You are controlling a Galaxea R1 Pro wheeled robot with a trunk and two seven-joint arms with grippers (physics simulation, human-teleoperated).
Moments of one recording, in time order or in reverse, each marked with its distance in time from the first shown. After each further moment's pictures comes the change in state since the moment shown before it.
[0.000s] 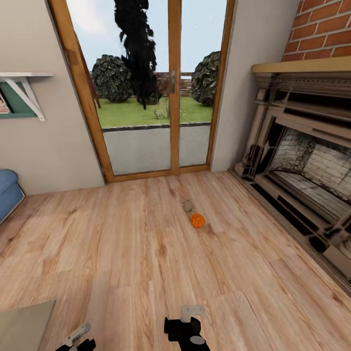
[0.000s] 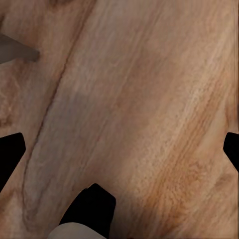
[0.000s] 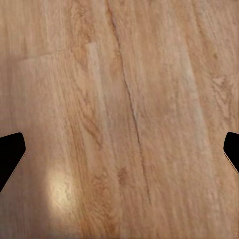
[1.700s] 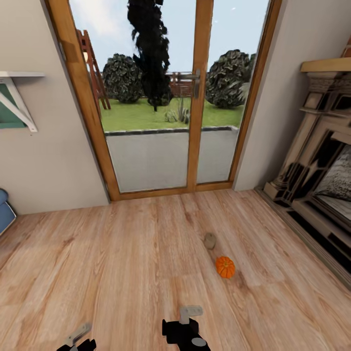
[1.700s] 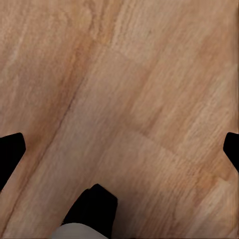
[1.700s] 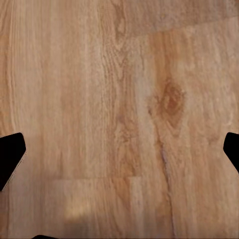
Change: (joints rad) left arm 0.000 -0.003 0.000 0.000 -0.017 0.000 0.001; right arm 0.000 -0.002 0.000 0.026 0.000 -0.018 0.085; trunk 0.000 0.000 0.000
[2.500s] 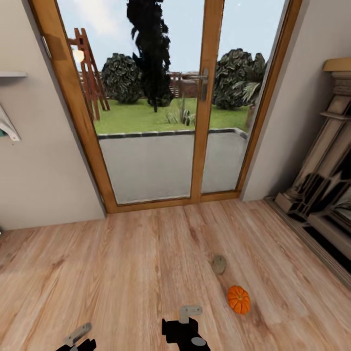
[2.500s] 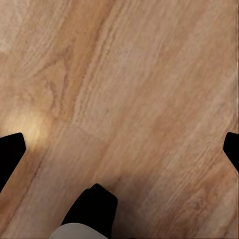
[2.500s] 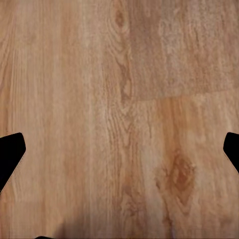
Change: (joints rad) left arm 0.000 0.000 0.000 0.000 0.000 0.000 0.000; right arm 0.000 0.000 0.000 -0.007 0.002 0.000 -0.001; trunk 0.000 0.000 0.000
